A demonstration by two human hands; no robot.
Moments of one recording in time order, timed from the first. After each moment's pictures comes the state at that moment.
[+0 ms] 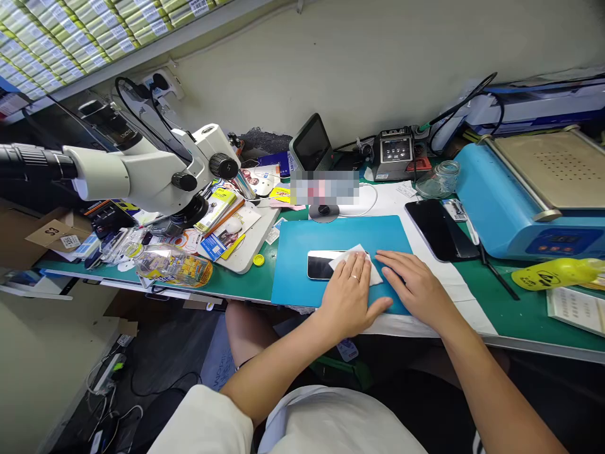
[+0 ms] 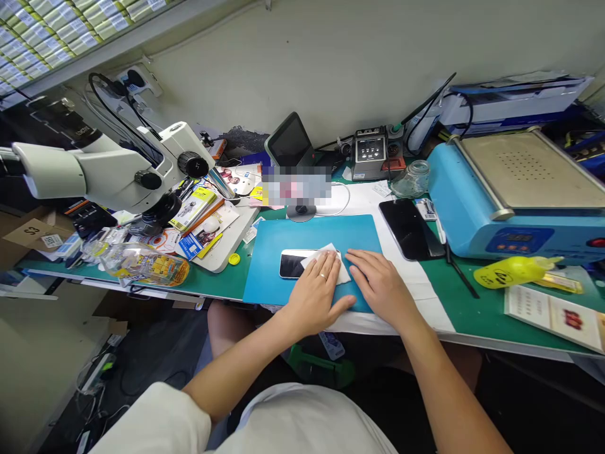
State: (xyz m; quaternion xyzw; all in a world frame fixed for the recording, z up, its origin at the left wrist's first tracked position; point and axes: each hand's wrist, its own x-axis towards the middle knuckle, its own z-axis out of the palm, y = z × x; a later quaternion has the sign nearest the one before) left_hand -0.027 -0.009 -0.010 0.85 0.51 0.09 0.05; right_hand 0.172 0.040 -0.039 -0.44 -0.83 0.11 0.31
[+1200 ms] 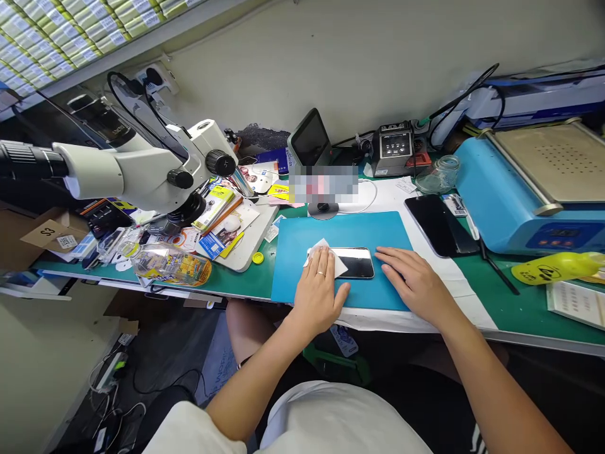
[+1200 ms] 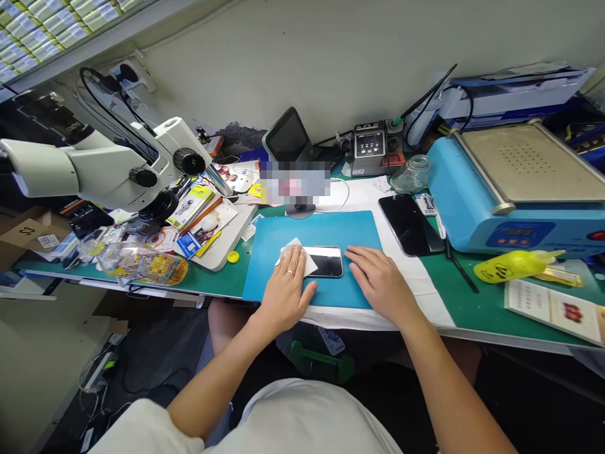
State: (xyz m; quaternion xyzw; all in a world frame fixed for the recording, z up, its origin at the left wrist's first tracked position) left_hand -0.075 -0.017 -0.020 0.79 0.60 0.11 0.02; right_hand 0.171 0.038 -0.035 -0.46 -0.83 0.12 0.28
